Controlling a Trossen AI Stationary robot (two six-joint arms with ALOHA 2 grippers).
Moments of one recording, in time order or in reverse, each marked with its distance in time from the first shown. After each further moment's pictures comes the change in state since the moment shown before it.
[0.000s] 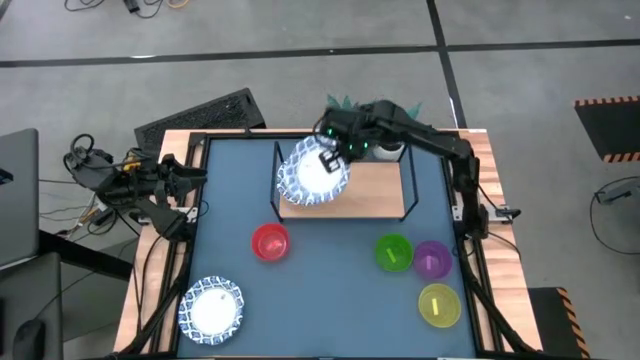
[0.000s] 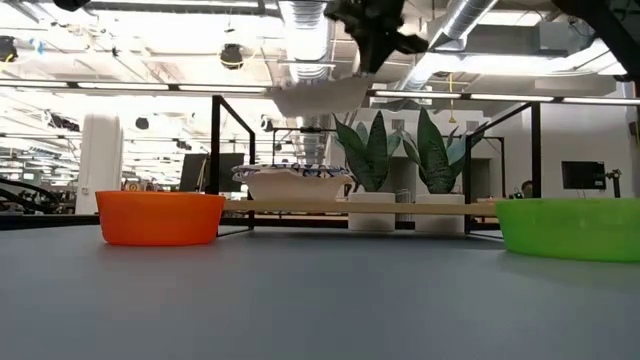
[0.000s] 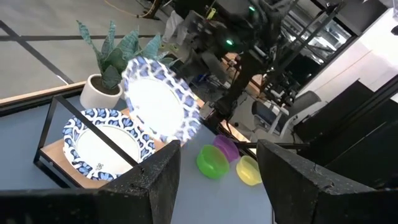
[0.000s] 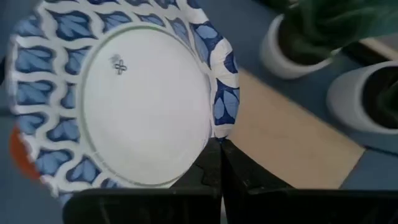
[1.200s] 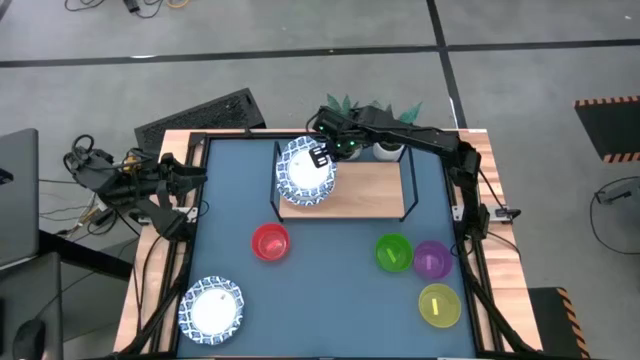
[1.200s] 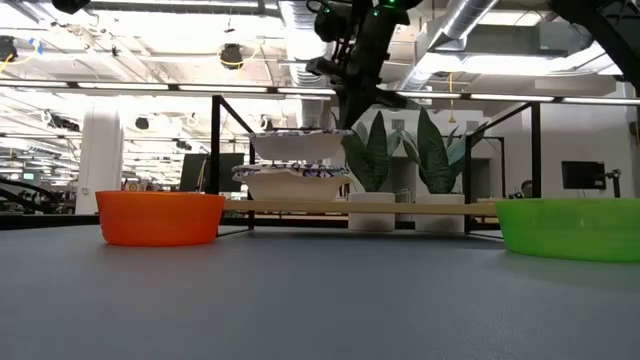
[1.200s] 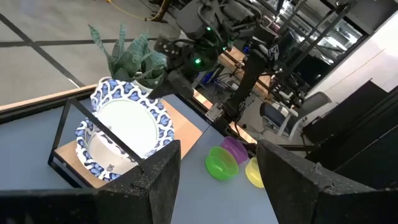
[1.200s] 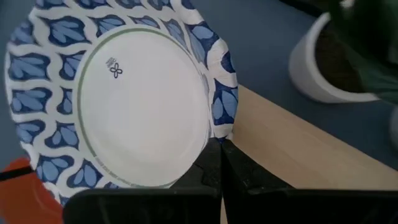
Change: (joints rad) left arm 0.000 0.000 0.000 -0.025 -0.029 0.000; right arm -0.092 0.002 -0.338 0.429 -0.094 -0.012
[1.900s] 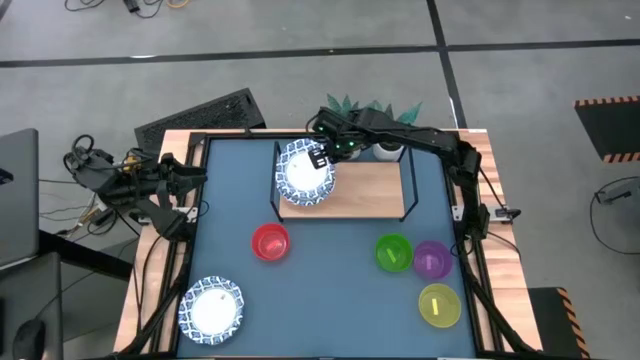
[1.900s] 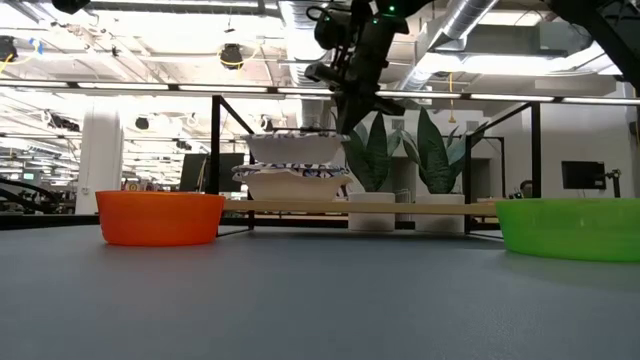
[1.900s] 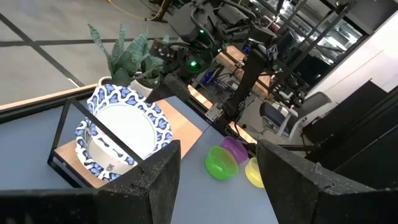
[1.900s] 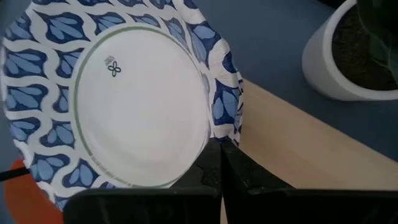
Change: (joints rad) left arm 0.000 0.000 0.000 0.000 0.000 -0.002; right arm -0.015 0.000 -0.040 0.042 -0.050 -0.001
